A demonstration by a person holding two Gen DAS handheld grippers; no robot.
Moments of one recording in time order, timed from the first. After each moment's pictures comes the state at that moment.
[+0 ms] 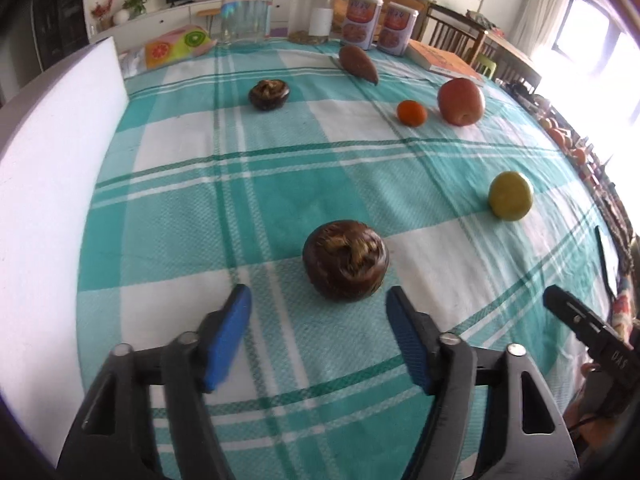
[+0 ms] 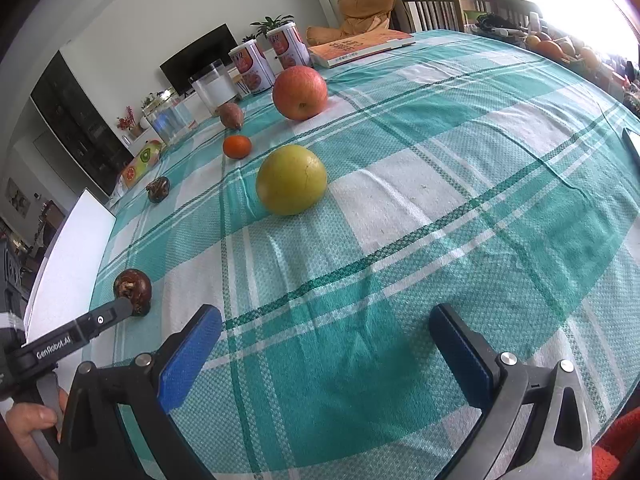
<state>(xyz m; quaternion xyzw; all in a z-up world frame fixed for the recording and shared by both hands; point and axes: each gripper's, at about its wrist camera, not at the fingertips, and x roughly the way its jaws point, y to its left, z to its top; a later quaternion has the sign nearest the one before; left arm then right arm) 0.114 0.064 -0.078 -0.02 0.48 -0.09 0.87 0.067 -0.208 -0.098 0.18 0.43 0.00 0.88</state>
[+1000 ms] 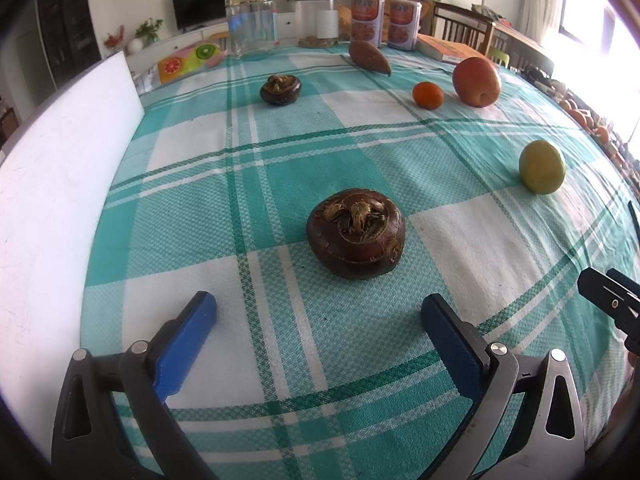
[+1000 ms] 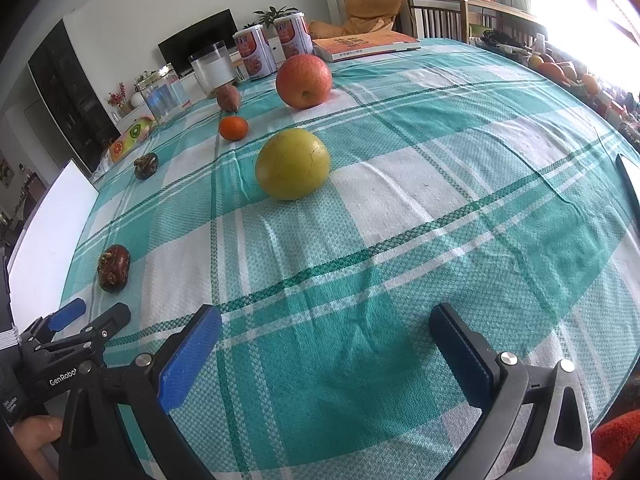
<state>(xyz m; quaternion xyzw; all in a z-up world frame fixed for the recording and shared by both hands) 0.109 0.052 -0.102 0.03 0.45 -0.06 0.89 0.069 -0.192 -0.101 0.12 0.45 -0.03 0.89</state>
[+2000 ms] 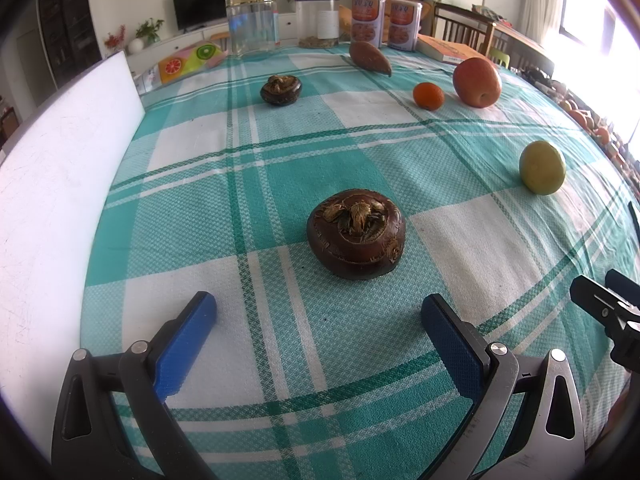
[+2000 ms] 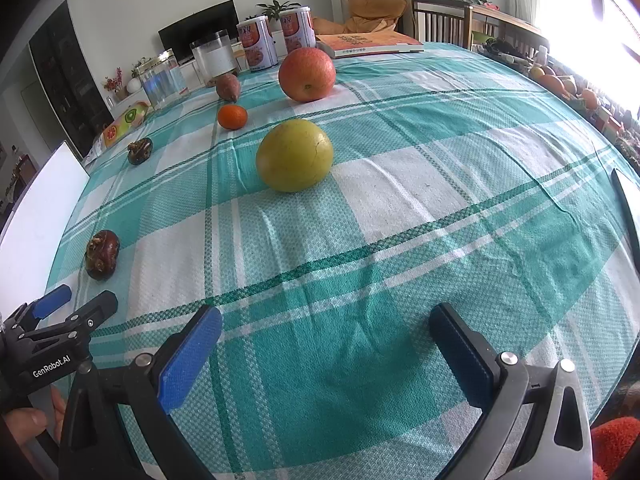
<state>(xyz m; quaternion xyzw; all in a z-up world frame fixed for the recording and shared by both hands) 0.110 0.052 -0.102 0.03 0.45 -0.06 0.89 0.071 -0.184 -0.103 0.09 0.45 -0.04 0.89</state>
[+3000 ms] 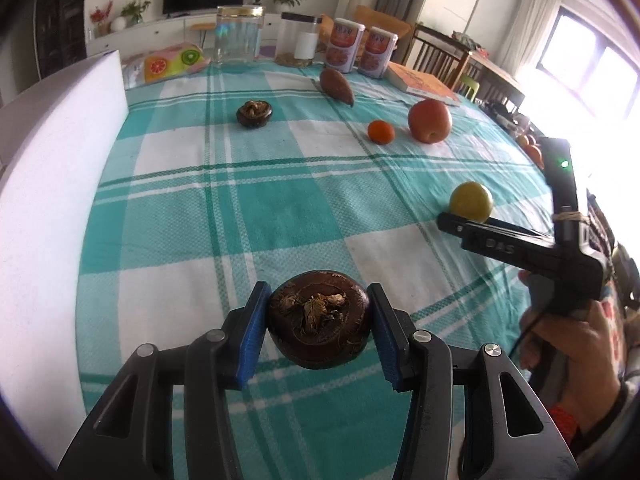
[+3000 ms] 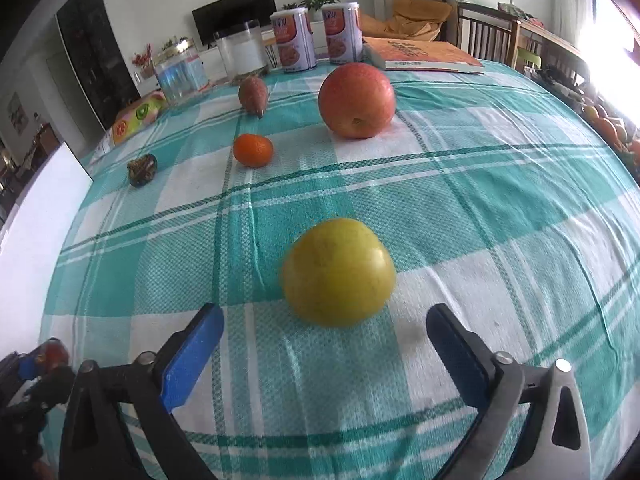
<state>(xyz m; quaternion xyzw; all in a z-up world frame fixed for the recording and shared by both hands) 0.089 0.066 -0.054 -0.06 0.45 -0.13 0.88 0.171 -0.172 -0.099 0.02 0.46 0.01 0.89</state>
